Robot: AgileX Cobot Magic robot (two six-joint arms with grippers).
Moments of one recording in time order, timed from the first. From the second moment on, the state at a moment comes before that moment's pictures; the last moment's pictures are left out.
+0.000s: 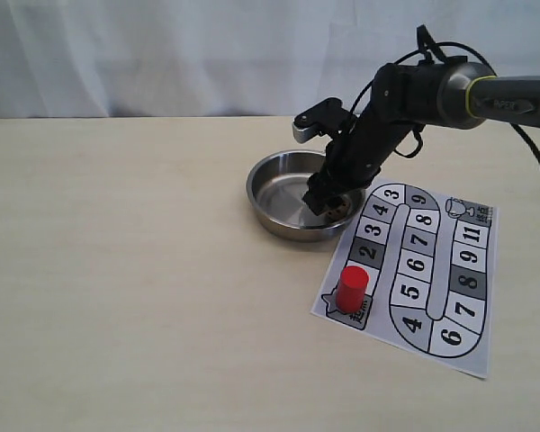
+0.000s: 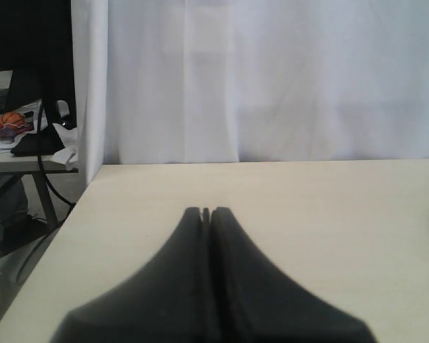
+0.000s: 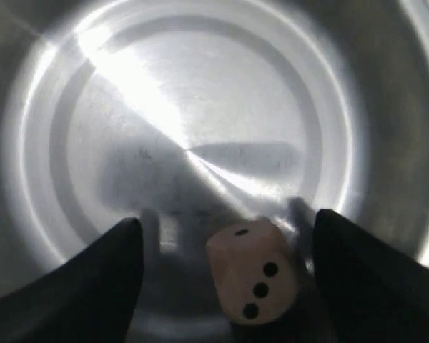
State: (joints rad) left arm 0.02 0.00 0.01 0.09 0.15 -0.05; right arm 0.28 2.27 -1.73 0.17 0.77 -0.56
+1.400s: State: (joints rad) left arm 0.02 0.00 0.01 0.09 0.15 -0.05; right arm 0.28 2.30 -1.73 0.17 0.77 -0.56
